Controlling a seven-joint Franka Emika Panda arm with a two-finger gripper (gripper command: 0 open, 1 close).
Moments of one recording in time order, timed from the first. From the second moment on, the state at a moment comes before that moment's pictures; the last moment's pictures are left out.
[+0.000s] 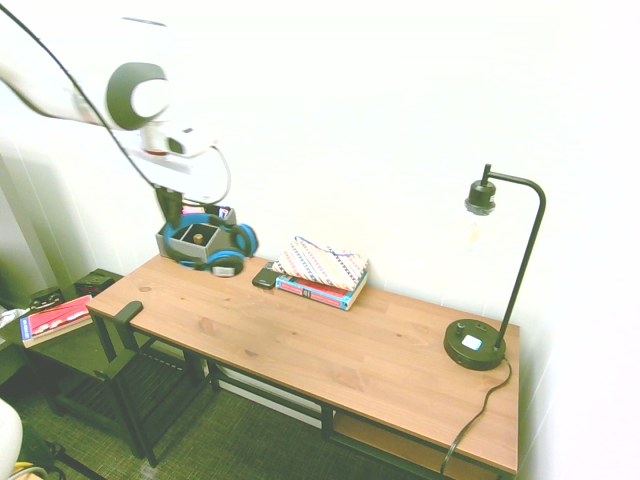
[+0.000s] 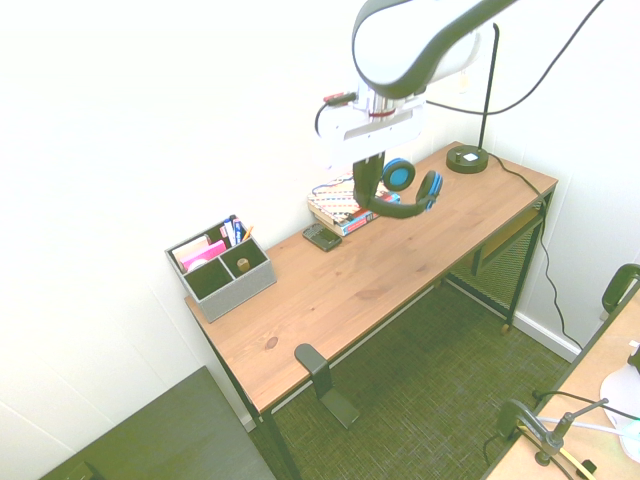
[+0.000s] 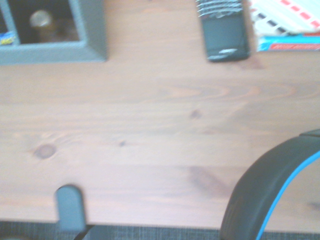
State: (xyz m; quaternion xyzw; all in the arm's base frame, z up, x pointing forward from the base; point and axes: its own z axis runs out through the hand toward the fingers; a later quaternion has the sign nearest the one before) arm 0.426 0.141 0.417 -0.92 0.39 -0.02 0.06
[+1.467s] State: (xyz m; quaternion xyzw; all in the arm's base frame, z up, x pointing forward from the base) arm 0.345 0.335 0.128 -0.93 0.36 0.01 -0.03
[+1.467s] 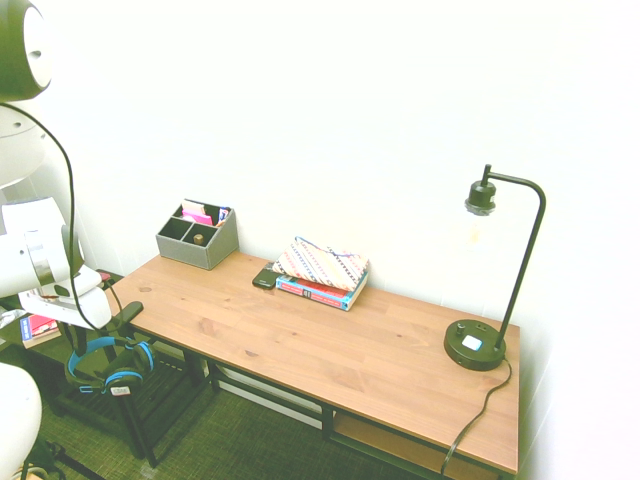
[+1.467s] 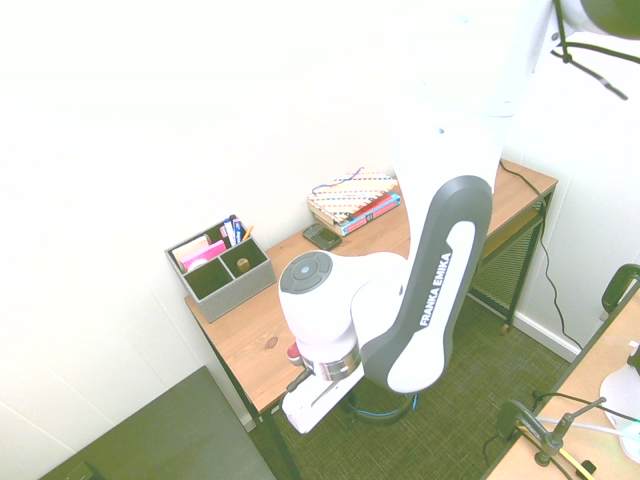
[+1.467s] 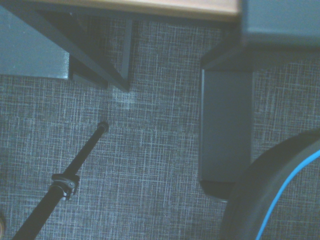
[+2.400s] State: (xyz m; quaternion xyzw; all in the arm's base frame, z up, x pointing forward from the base) arm 0.375 0.352 0.079 -0.92 0.39 -0.02 -0.07
